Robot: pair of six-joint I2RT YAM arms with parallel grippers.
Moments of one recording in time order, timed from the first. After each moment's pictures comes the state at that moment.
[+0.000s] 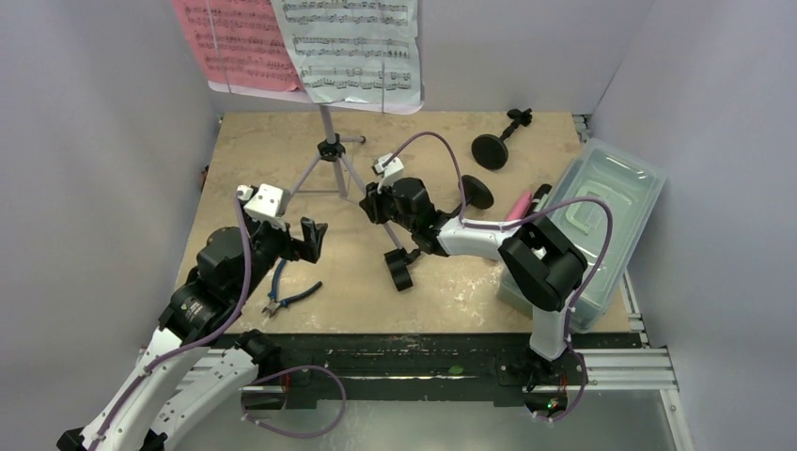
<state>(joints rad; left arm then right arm) -0.58 0.56 0.85 -0.48 -0.22 -0.09 0.81 1.87 1.10 0.48 0.06 0.23</state>
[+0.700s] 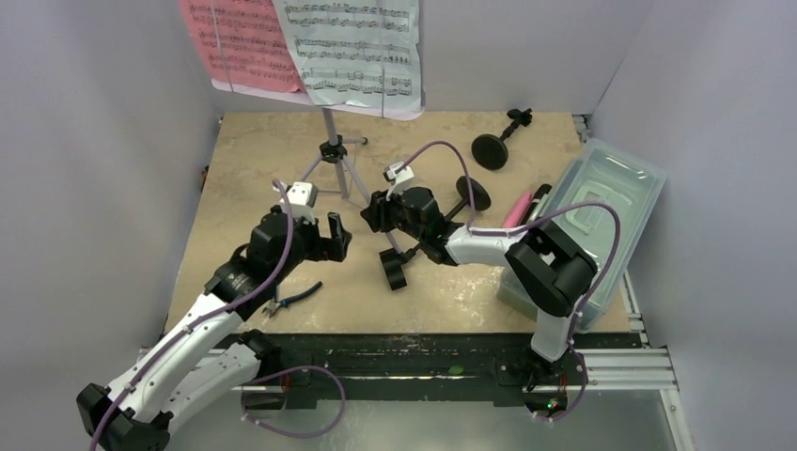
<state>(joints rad) -0.58 0.74 0.73 -0.40 -0.18 -0.34 0.81 1.85 1.01 0.59 0.03 0.33</state>
